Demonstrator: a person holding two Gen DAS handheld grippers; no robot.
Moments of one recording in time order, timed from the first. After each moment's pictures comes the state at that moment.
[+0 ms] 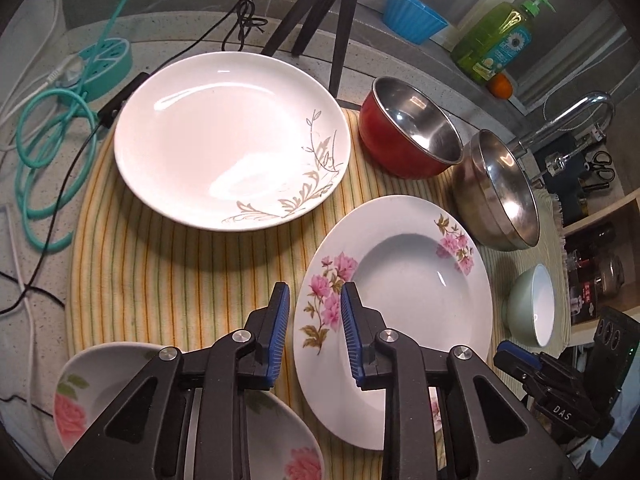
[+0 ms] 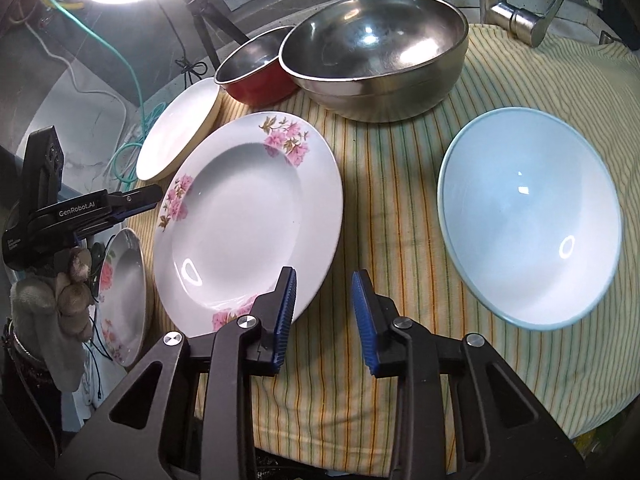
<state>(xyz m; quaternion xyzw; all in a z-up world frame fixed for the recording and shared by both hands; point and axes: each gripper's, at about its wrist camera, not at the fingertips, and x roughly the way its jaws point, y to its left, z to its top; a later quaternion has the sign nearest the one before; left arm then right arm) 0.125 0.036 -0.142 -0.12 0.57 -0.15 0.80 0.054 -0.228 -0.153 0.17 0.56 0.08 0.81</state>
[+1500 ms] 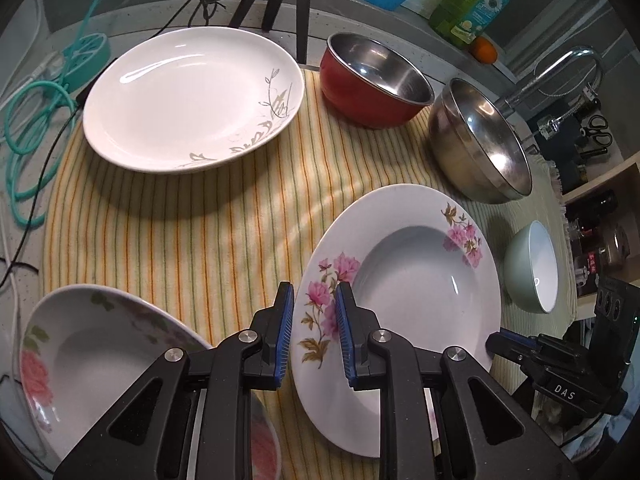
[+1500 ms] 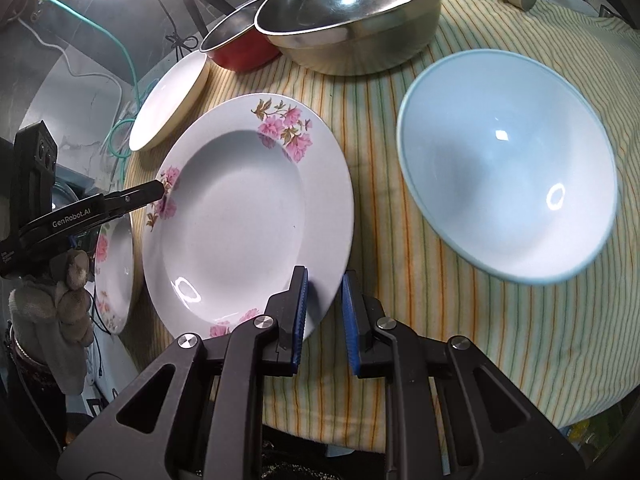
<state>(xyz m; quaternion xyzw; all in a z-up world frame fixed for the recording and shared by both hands) 0.096 0.001 -0.150 -0.08 0.59 -0.17 0.79 0.039 -0.242 -0.167 0.17 0.59 0.10 0.78</state>
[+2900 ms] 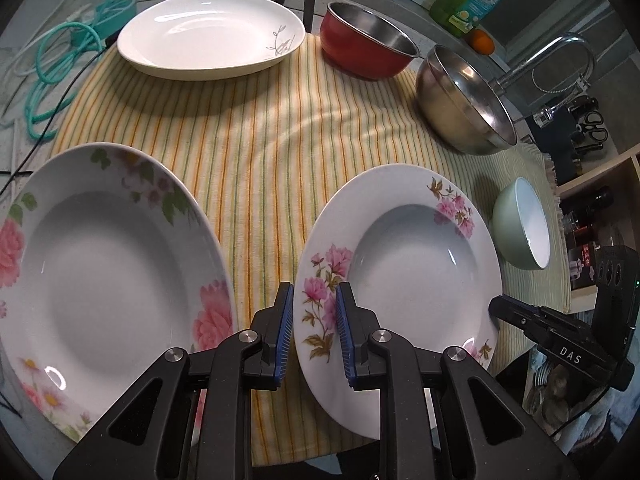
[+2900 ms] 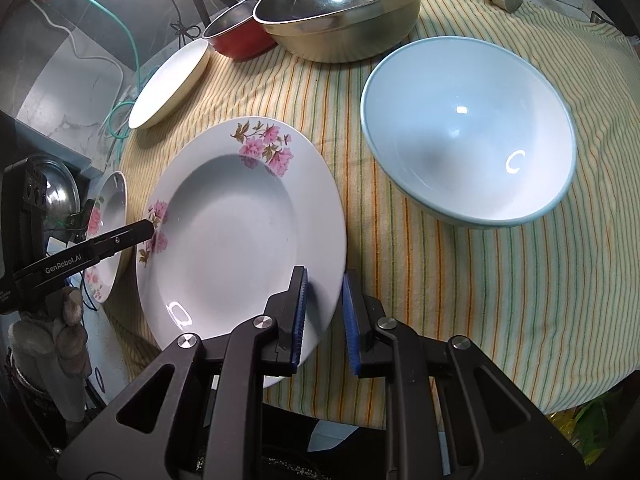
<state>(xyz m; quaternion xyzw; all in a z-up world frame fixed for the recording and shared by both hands) 0.042 -0.007 -0.158 -0.11 0.59 -0.15 0.78 0.011 -0.253 -0.163 0.14 0.59 0.10 0.79</state>
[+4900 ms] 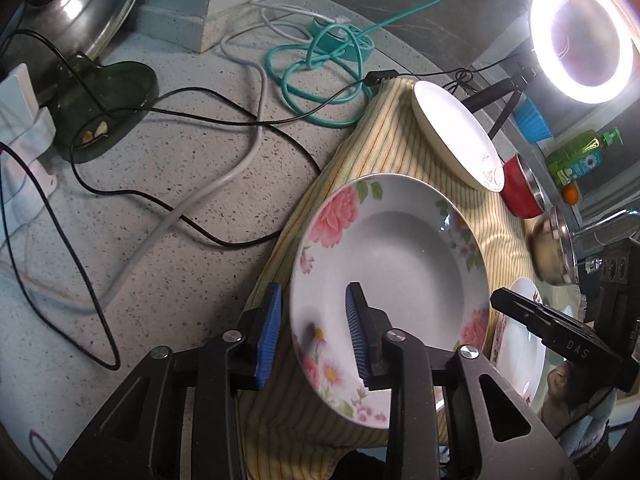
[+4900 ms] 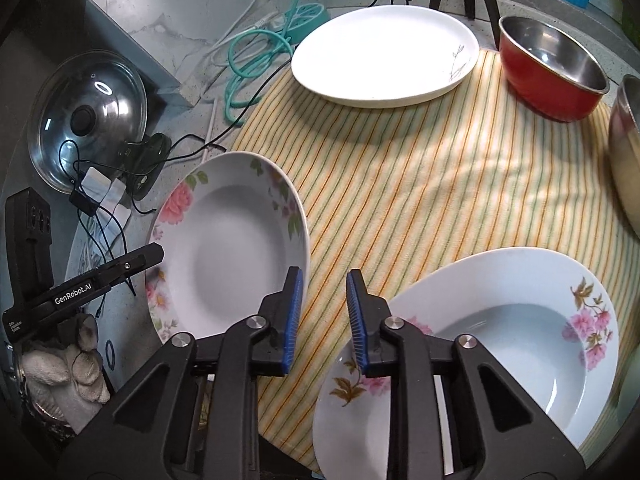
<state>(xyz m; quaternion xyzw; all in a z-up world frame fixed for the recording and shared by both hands) -0.017 0.183 -0.158 -0.26 0.52 0.04 0.81 0.084 -0.038 -0.159 0.02 0.59 0.28 0.76</state>
